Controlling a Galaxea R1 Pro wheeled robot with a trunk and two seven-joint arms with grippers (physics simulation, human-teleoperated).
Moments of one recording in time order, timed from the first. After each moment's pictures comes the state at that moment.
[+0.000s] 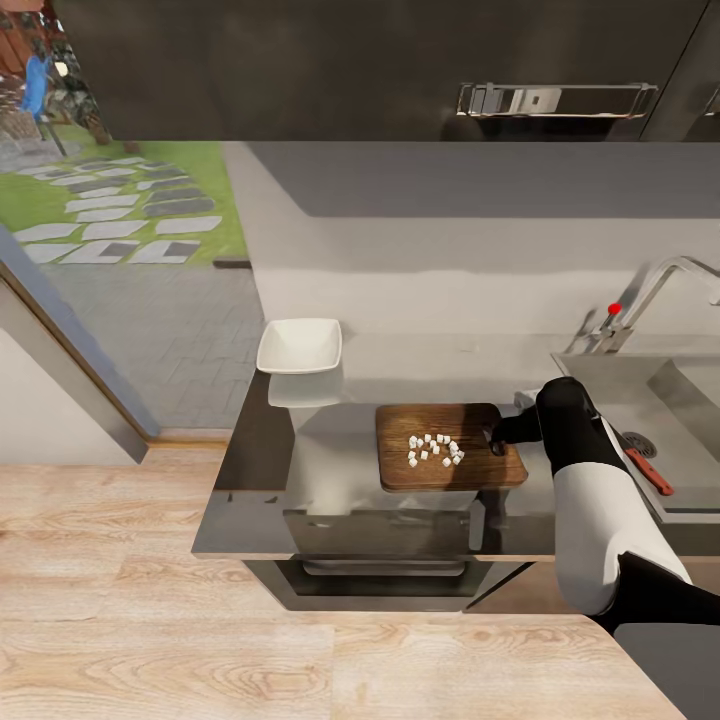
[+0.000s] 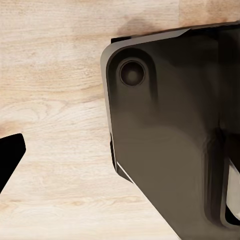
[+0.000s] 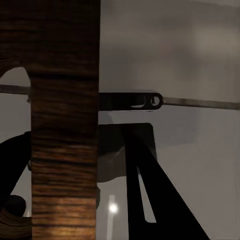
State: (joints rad) left arm -0.17 0.03 -0.60 0.02 0.50 -0.35 0.01; right arm -1.11 0.00 -0.44 -0.82 1.04 0.97 0.69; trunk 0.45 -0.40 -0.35
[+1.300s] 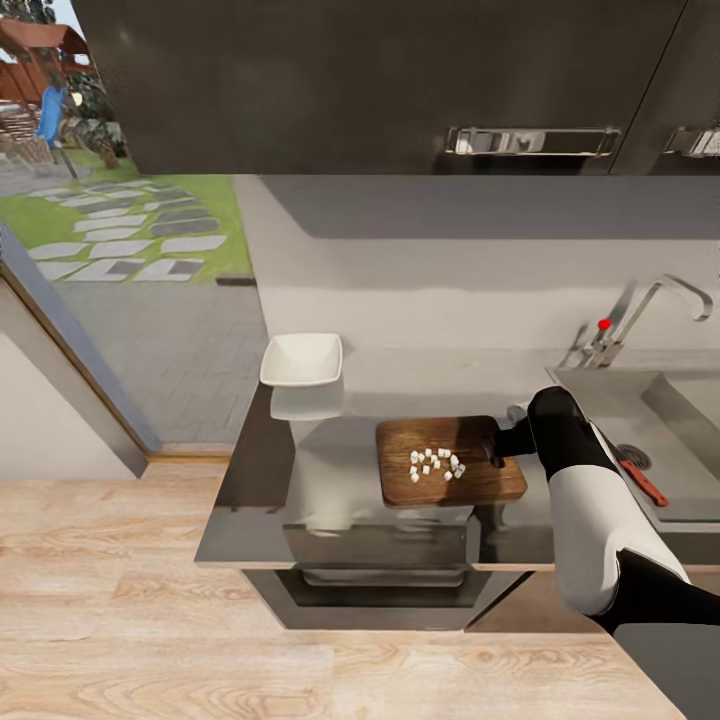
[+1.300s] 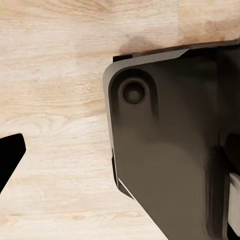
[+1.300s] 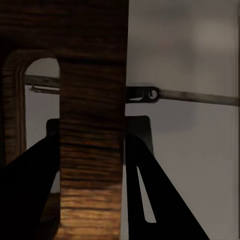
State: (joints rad) left arm -0.17 0.03 -0.60 0.02 0.50 -0.35 0.01; right arm -1.11 0.00 -0.44 -0.73 1.06 0.97 0.68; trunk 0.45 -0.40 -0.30
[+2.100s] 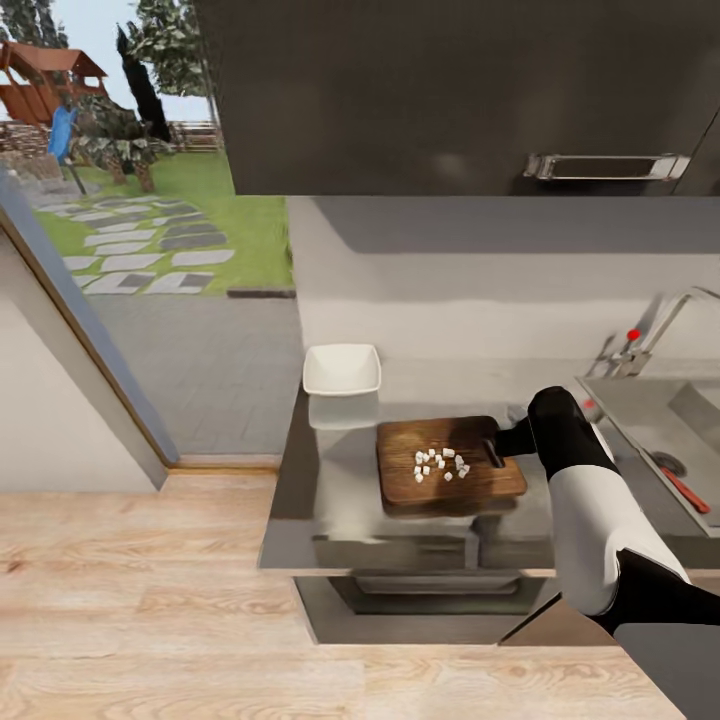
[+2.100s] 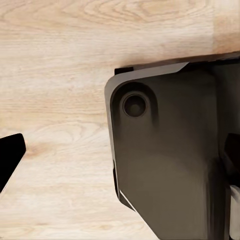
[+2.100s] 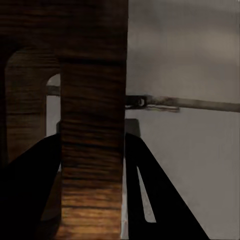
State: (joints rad) left arm -0.17 0.03 -0.60 0.02 0.50 -0.35 0.01; right arm -1.11 0.00 -0.44 -0.73 1.06 0.97 0.68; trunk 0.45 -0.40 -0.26
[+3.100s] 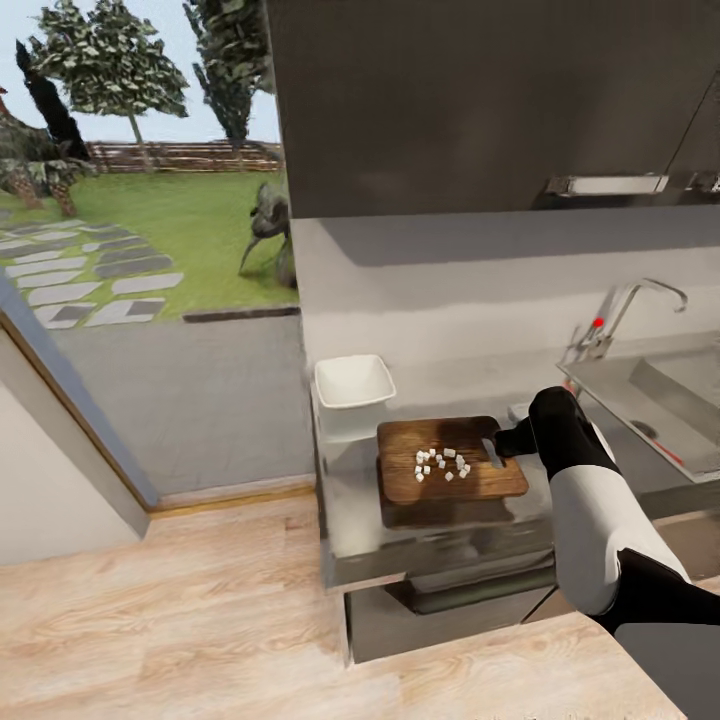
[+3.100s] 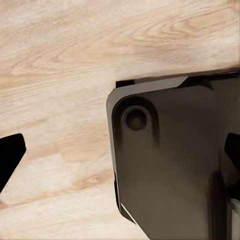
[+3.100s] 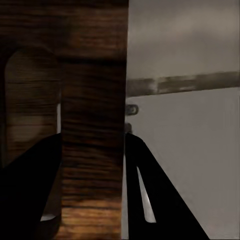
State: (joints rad) left arm -0.17 0.03 -0.60 0.02 0.50 -0.35 0.01; right arm -1.11 0.00 -0.45 -0.73 1.06 0.97 0.68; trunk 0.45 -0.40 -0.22
